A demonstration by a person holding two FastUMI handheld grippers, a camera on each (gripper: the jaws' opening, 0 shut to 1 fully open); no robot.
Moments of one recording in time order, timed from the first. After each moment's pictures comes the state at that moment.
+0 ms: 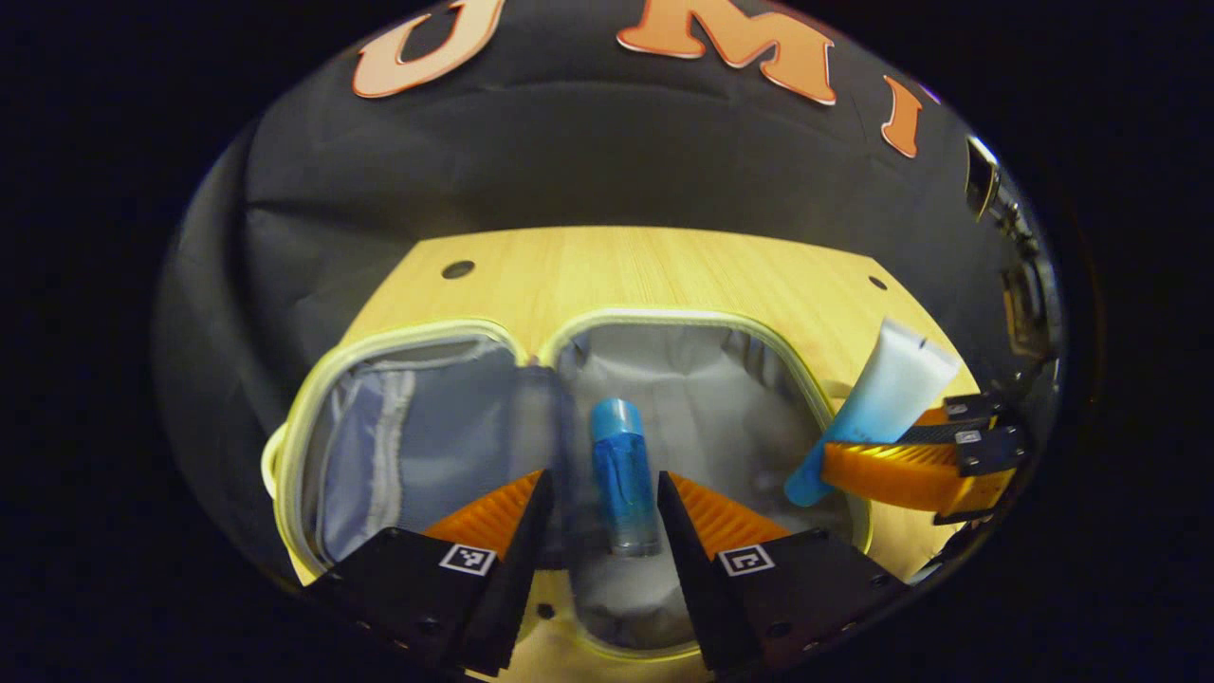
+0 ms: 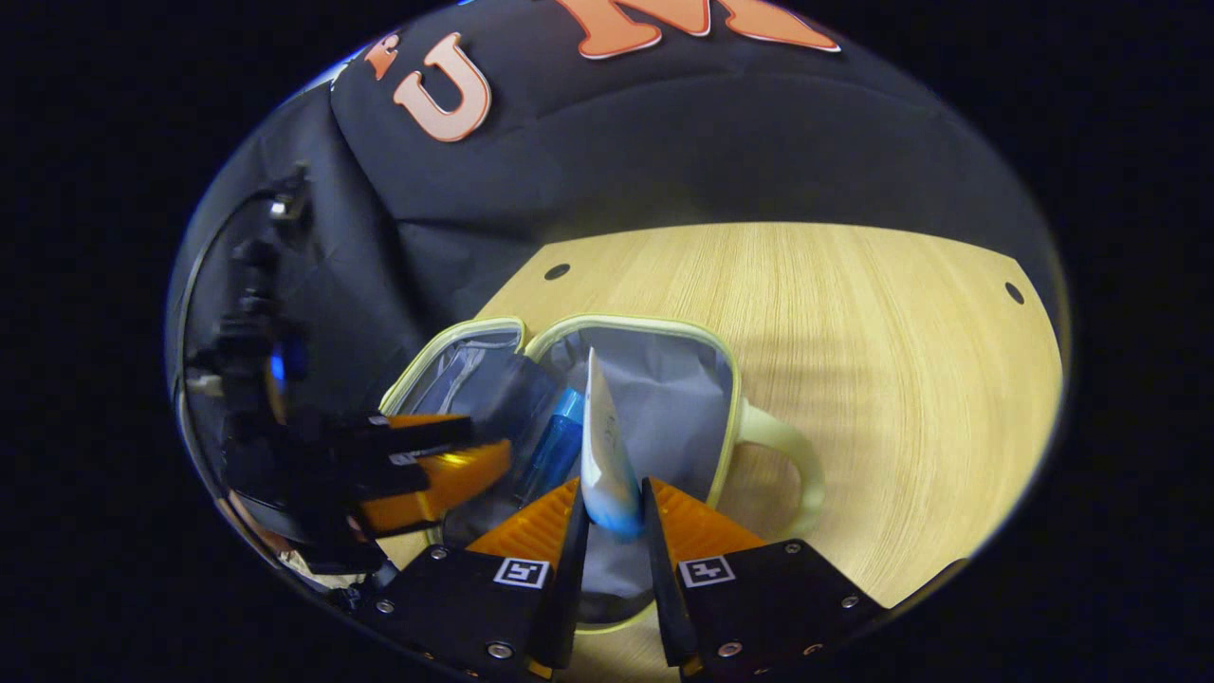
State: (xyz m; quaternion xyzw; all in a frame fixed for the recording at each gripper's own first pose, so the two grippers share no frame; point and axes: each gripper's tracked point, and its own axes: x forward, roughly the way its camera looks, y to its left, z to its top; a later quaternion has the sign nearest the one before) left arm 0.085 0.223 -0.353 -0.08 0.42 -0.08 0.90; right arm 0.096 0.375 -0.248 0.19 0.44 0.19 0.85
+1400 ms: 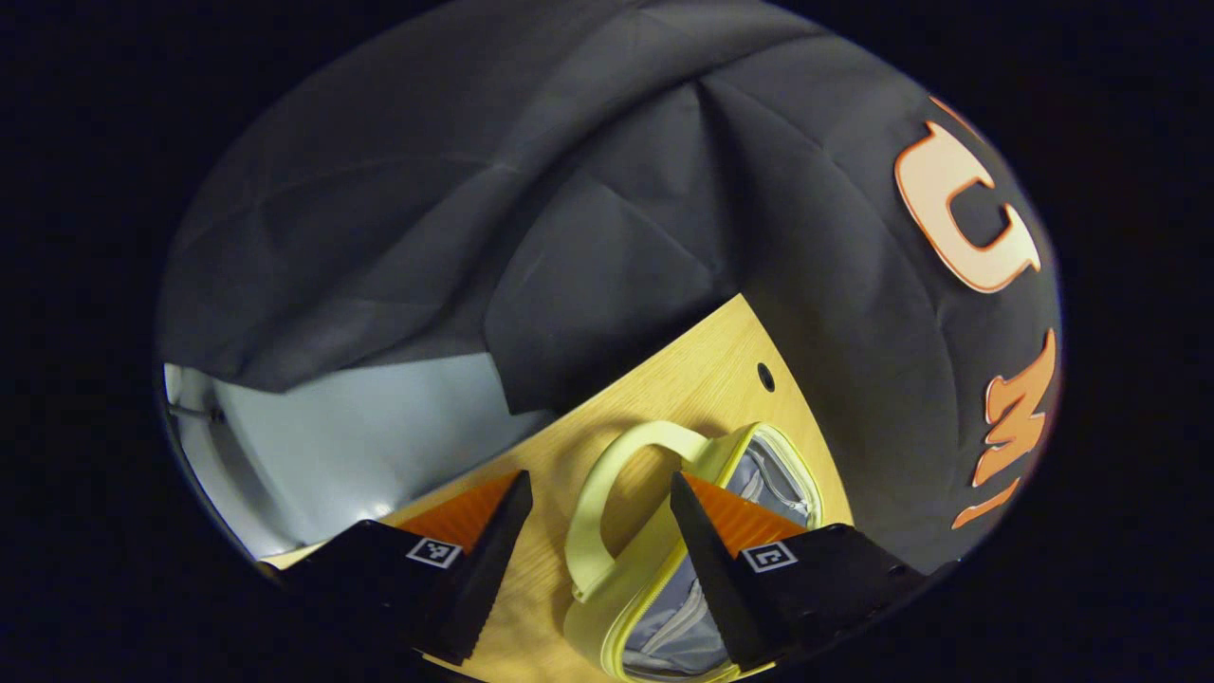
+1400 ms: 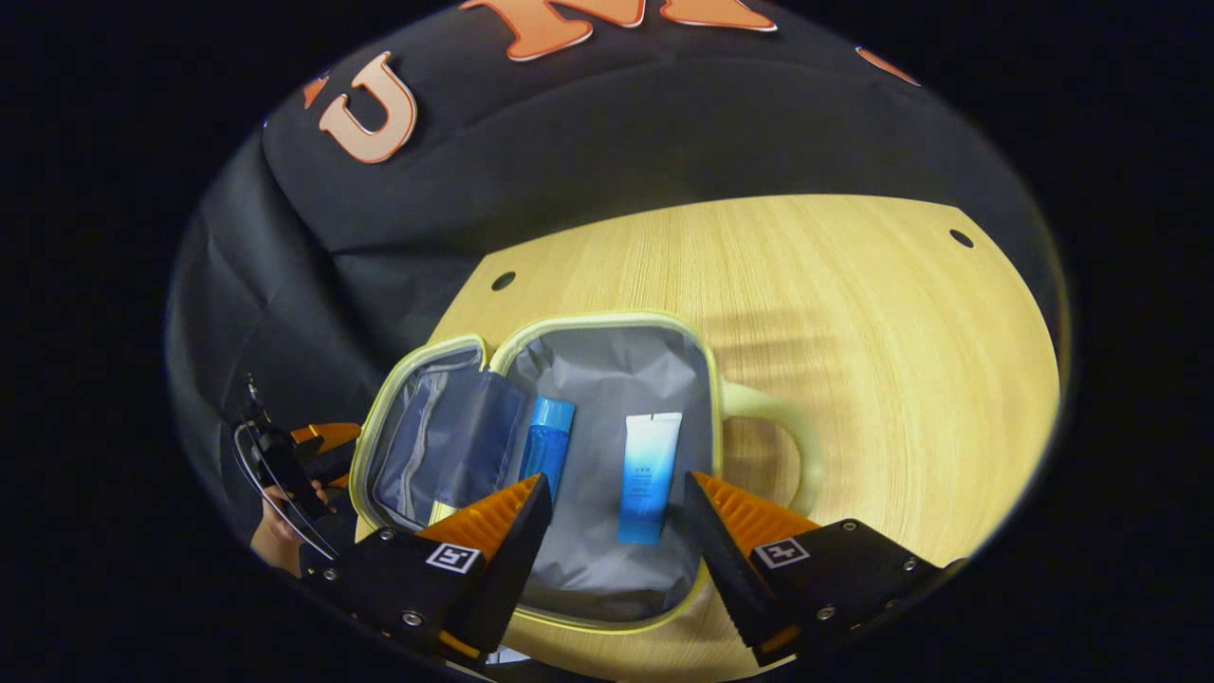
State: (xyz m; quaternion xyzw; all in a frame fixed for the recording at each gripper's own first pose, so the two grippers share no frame) left arm 0.024 0.518 -0.402 -0.50 0.36 0.19 0.76; right arm 0.084 0.334 -0.217 0.24 0.45 0.09 0.86
